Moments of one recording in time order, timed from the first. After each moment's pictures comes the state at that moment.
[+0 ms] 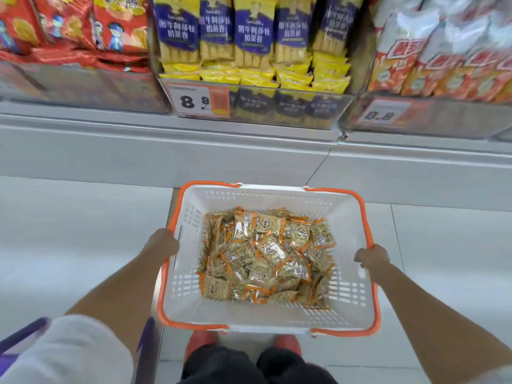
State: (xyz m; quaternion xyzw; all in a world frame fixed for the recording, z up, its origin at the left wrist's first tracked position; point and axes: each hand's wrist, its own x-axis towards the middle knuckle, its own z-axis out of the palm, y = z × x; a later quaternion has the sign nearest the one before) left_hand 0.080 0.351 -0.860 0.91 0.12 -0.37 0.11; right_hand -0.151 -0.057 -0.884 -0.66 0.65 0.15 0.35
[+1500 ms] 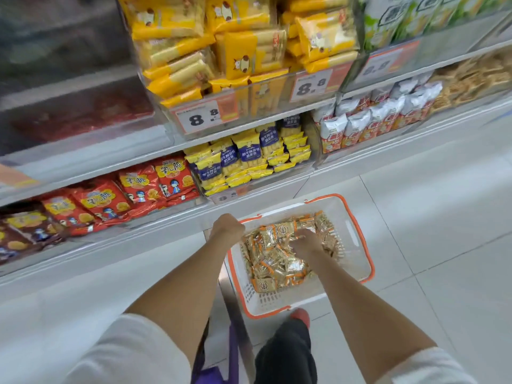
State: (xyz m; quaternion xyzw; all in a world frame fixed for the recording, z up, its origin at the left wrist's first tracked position) left_hand 0.176 0.265 -0.604 0.87 -0.08 -0.45 0.16; right_hand -0.003 0.156 -0.648 -0.56 0.63 0.14 0.52
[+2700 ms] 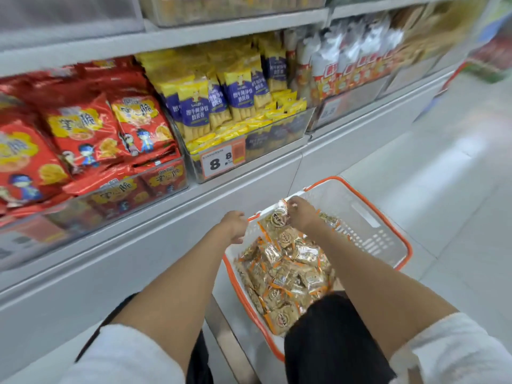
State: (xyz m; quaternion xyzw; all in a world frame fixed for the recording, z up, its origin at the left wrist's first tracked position) left_hand 0.187 0.275 -0.787 0.77 -0.20 -0.52 0.31; right_hand 0.031 0.173 -0.788 -0.73 0.56 -0.08 0.38
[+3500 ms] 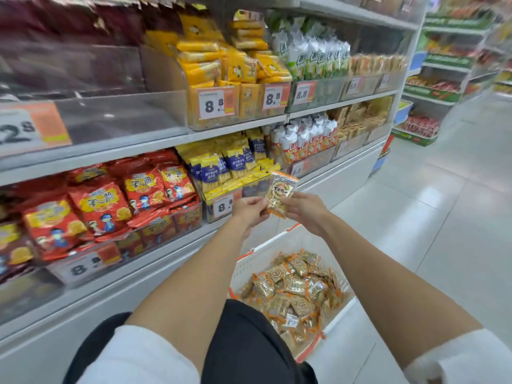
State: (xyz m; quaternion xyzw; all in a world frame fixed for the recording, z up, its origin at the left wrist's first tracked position) left_hand 0.145 0.316 -0.602 0.59 -0.25 -0.48 0.60; right_hand 0.008 0.250 -0.590 -0.52 0.43 -0.33 0.66
